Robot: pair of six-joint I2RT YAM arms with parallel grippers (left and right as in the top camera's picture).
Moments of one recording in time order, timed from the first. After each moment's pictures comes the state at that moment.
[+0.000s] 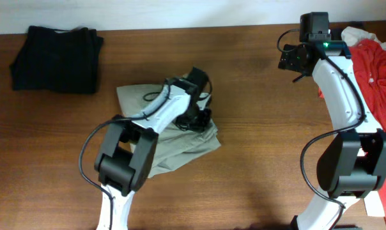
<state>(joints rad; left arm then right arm) -0.53 2.21 1.64 -0.93 0.28 -0.22 -0.04 1.95 1.74 -0.84 0.28 0.26</state>
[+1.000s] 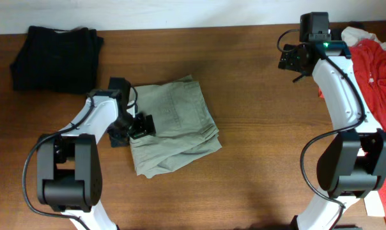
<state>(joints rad) -0.07 1.93 1.23 -0.90 0.20 -0.30 -0.04 1.95 1.74 -0.84 0.28 0.26</state>
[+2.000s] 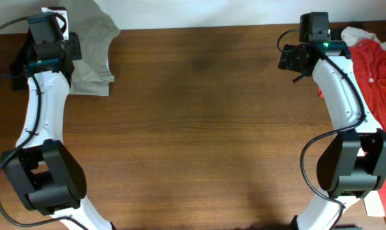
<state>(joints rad) 0.17 1.94 1.69 -0.33 -0.19 0.20 -0.04 1.95 1.74 -0.84 0.28 0.26</state>
